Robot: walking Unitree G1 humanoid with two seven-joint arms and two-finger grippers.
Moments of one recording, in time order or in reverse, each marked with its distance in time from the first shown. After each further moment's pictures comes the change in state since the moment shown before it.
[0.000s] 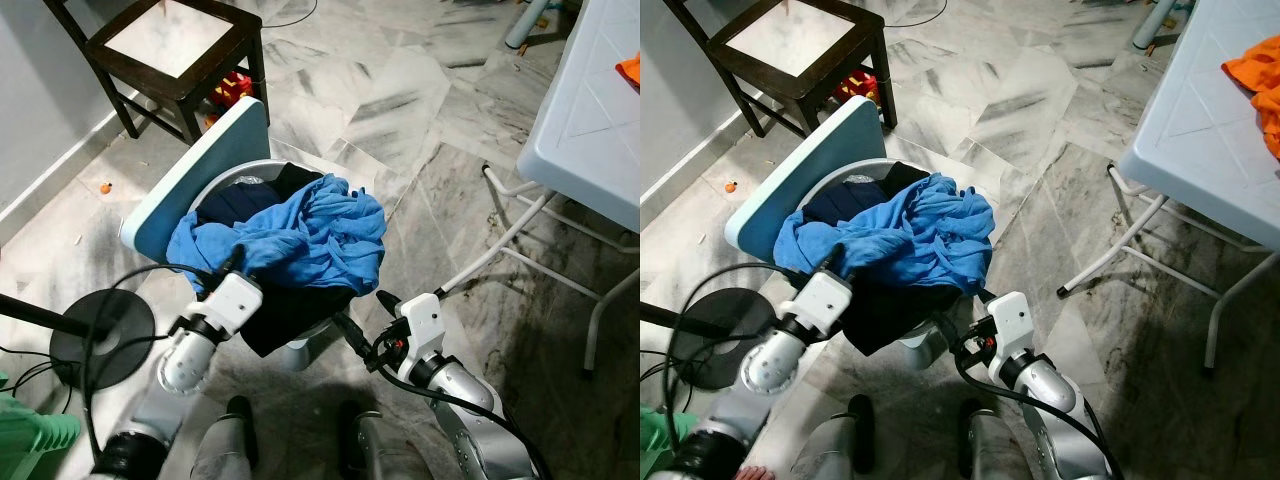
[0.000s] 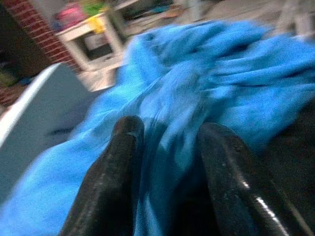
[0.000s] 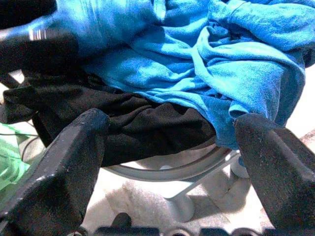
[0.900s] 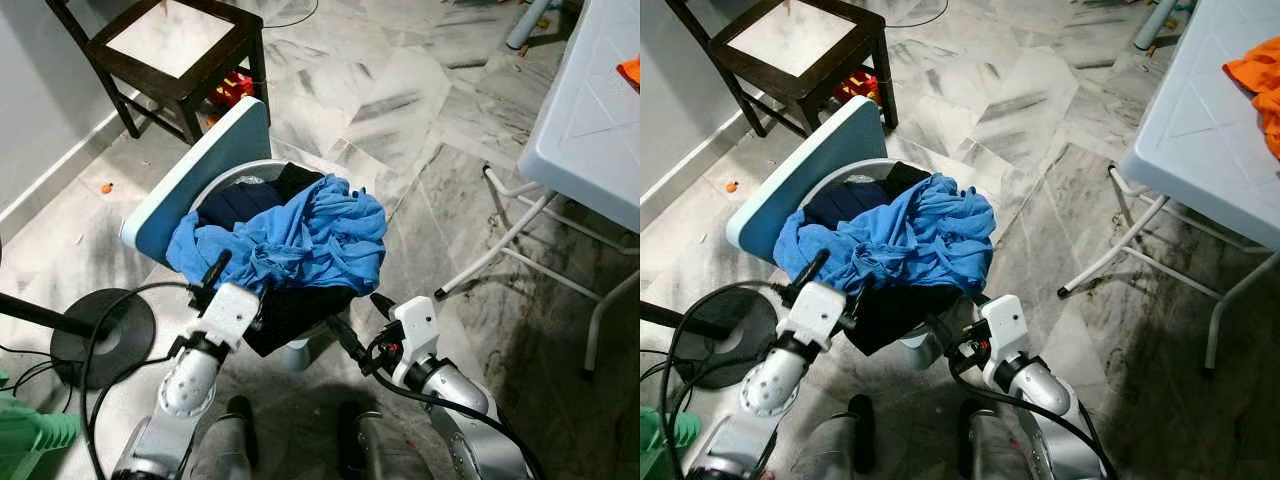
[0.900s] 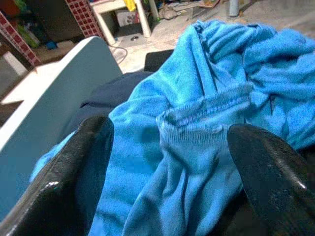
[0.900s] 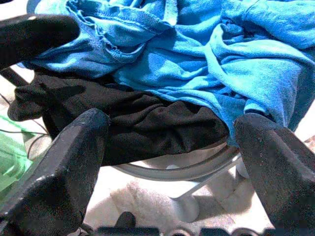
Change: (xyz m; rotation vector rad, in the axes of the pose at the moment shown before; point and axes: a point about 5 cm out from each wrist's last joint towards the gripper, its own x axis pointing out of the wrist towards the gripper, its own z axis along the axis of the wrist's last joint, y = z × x) left arm -0.003 0.011 0.010 -0.174 0.073 0.169; right arm 0.001 0.006 -0.002 0.000 0.003 0.018
